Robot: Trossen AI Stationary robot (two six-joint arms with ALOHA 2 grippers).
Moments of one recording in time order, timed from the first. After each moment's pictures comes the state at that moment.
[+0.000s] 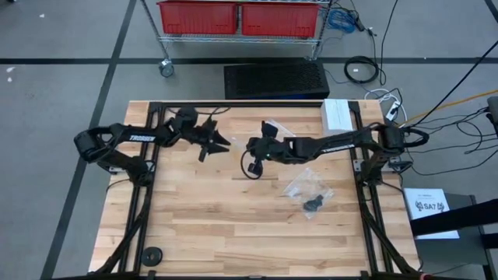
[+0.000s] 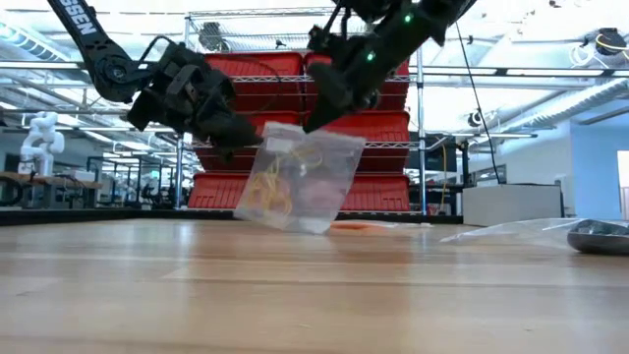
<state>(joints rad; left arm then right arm) 0.64 1.38 0.47 0.50 0.86 -0.02 -0.04 1.76 1.20 -0.11 0.42 0.04</state>
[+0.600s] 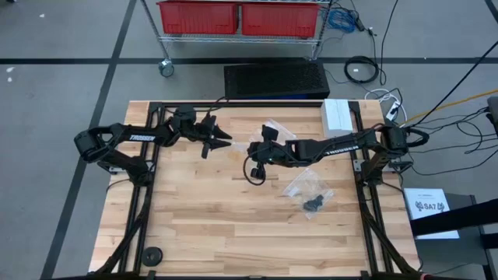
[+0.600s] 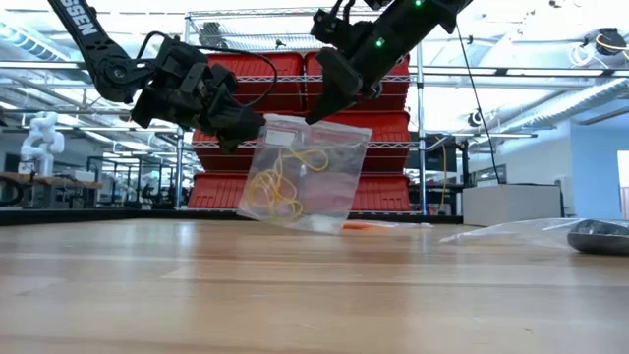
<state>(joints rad) 0.64 1.38 0.47 0.63 0.79 -0.06 0.00 1.71 1.20 -0.16 0.41 -0.01</state>
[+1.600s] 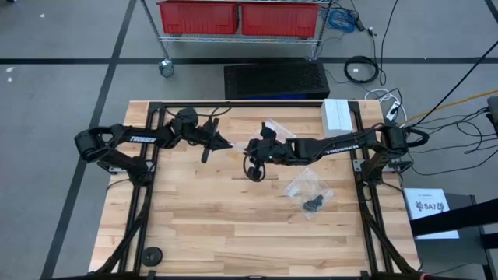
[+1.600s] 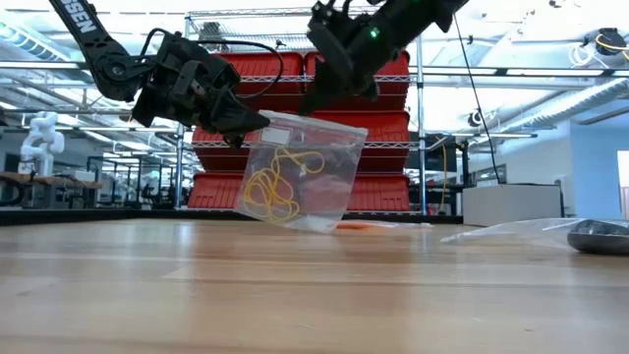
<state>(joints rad) 0.58 1.38 0.47 0.64 0.80 0.04 -0.01 1.71 1.21 -0.13 0.33 0.12</state>
